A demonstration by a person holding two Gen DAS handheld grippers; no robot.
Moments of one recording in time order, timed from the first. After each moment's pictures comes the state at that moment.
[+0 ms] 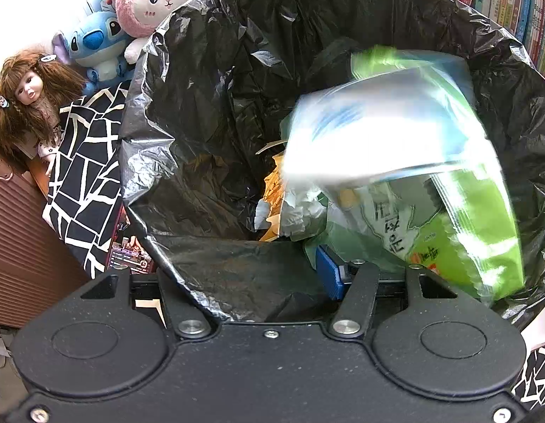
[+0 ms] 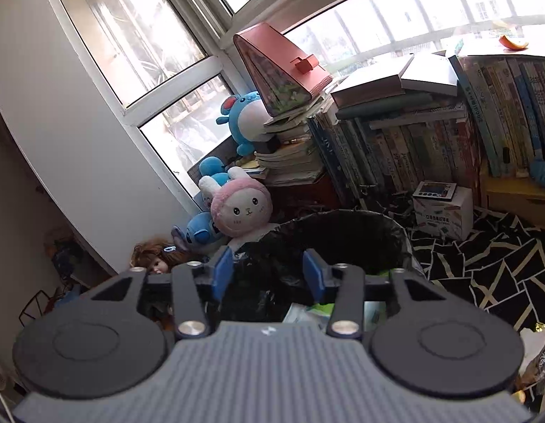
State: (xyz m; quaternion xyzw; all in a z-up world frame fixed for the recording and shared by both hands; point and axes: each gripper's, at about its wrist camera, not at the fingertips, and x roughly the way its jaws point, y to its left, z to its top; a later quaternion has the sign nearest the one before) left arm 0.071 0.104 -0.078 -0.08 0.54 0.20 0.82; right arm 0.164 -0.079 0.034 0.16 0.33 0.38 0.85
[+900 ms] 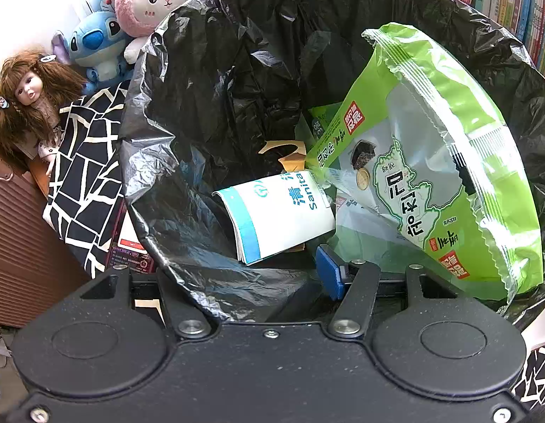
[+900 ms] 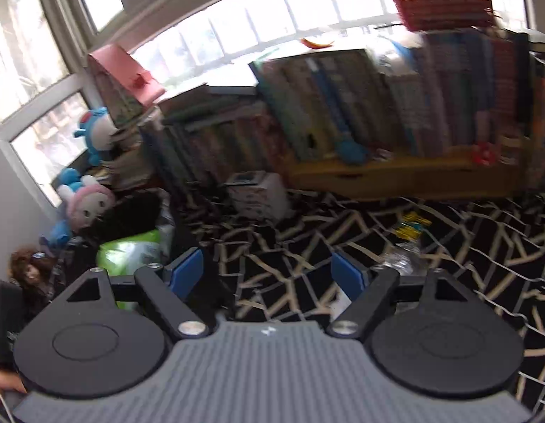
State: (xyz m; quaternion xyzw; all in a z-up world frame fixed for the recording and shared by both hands) left arm 0.068 0.104 -0.079 -0.08 0.54 0.20 0.82; right arm 0.129 -0.230 -0.008 0.12 0.35 0.15 0.92
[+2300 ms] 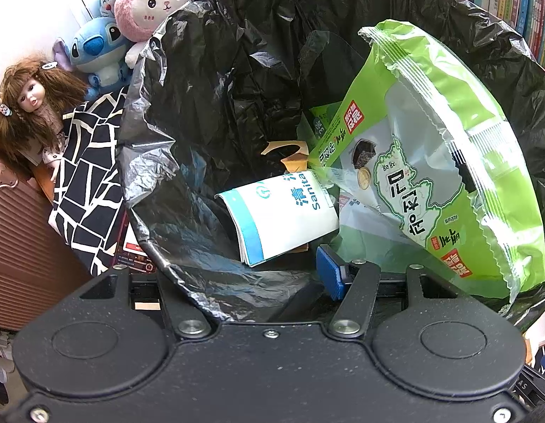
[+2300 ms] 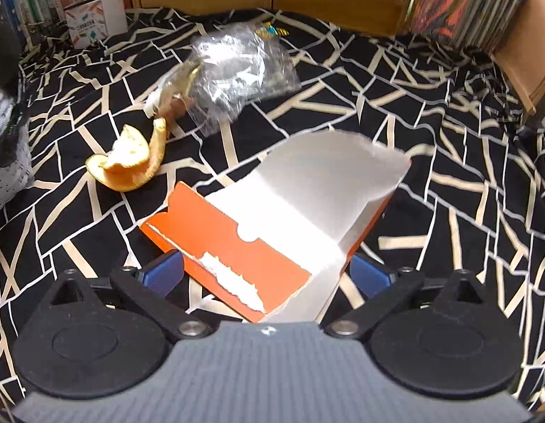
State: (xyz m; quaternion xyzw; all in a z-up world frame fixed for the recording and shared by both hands) left arm 0.069 0.102 -0.077 -0.07 0.54 0.20 0.82; right arm 0.066 -0.245 -0.200 0.01 0.51 -0.06 0.86
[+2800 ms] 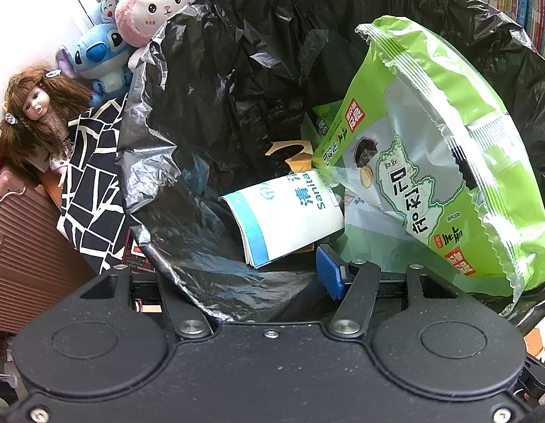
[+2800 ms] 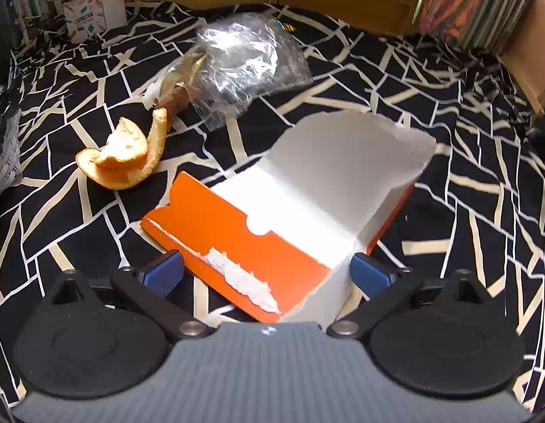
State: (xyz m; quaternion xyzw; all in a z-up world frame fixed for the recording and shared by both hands) left arm 0.072 0.095 -0.077 -0.04 0.54 0.21 0.81; right arm 0.075 -0.234 -0.221 -0.01 0.50 -0.06 0.86
